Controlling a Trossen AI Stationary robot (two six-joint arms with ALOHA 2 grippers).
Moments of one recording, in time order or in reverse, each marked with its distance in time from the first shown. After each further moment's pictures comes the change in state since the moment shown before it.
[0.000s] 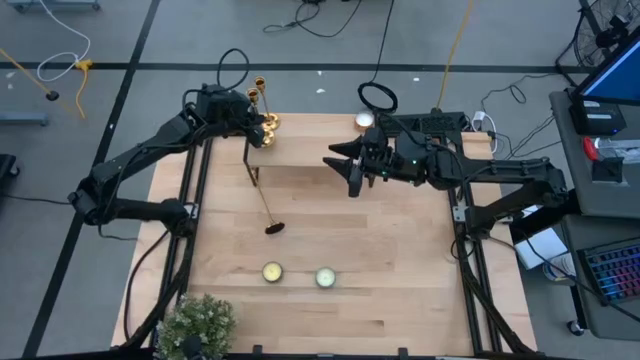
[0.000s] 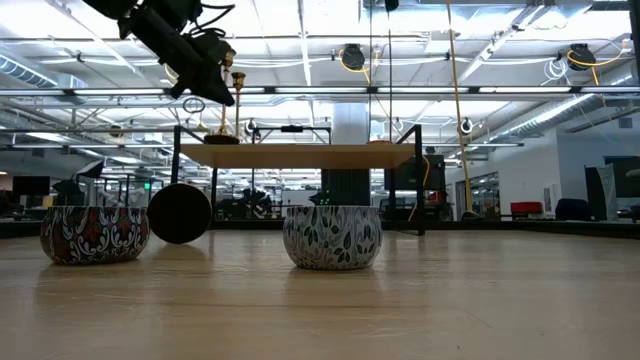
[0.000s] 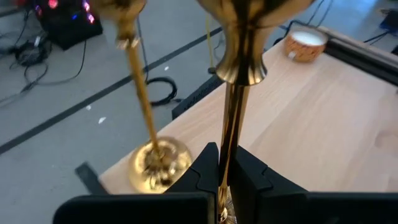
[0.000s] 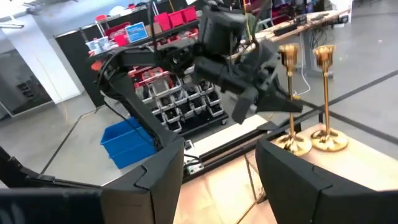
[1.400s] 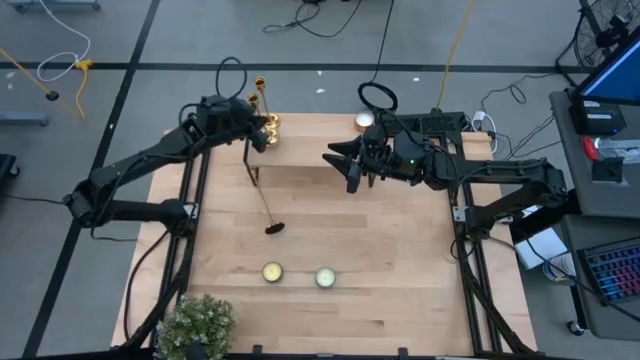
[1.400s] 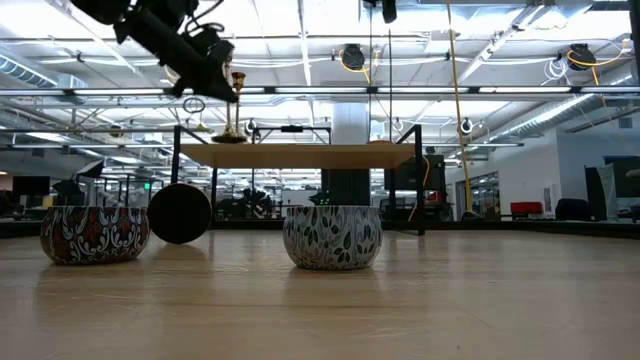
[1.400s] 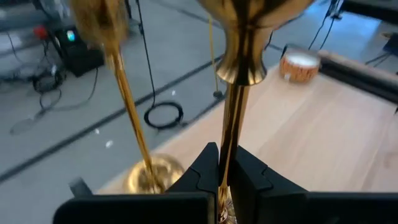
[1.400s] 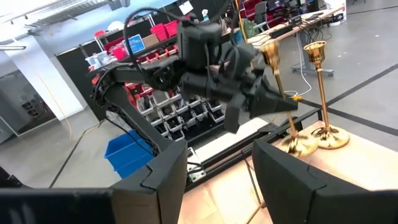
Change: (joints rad) left arm -0.079 -0.052 -0.097 0.164 -0.109 -0.018; right arm -0.029 0.000 -0.058 0.091 -0.006 0.058
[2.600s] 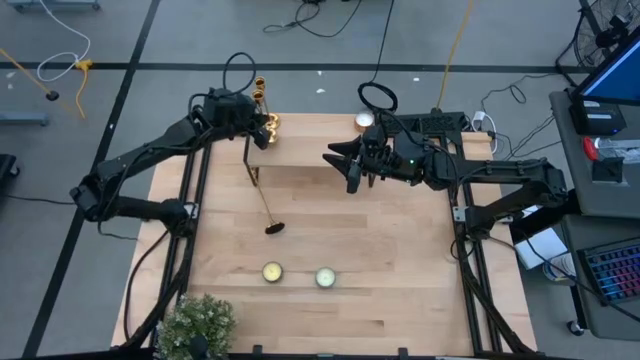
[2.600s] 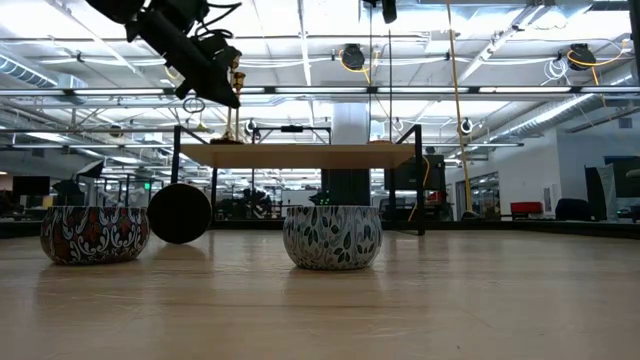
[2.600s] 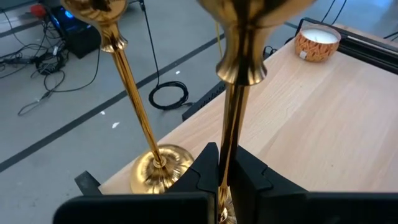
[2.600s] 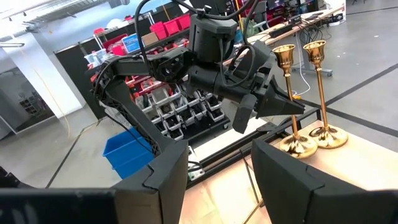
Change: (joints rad) left arm 0.027 0.081 0.080 -0.105 0.008 0.027; right arm 0.000 0.000 0.000 -0.006 0.000 -0.008
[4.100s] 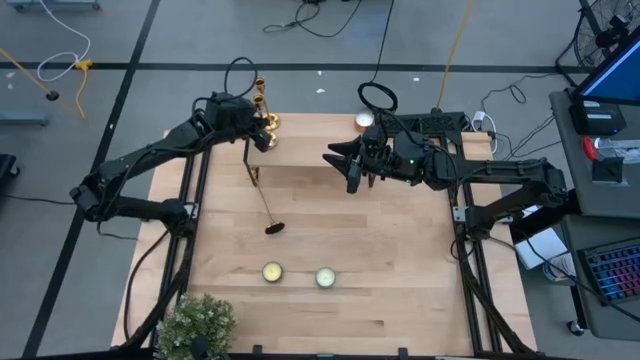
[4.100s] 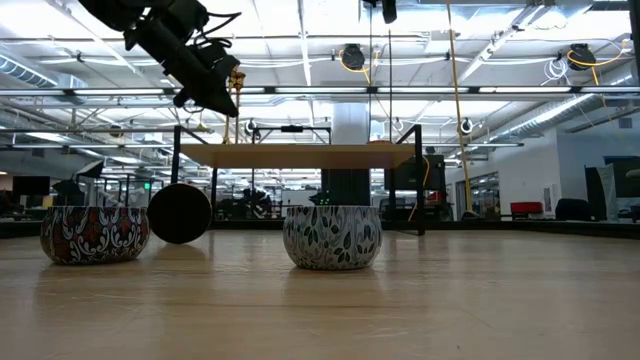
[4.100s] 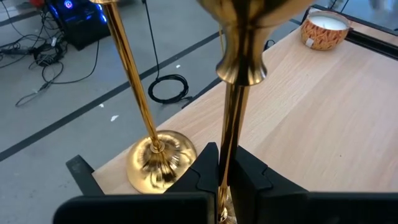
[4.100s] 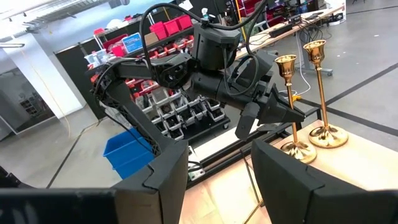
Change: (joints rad) left arm 0.003 0.000 -0.055 0.035 0.000 -0.018; right arm 0.000 0.000 0.000 0.000 0.000 0.003
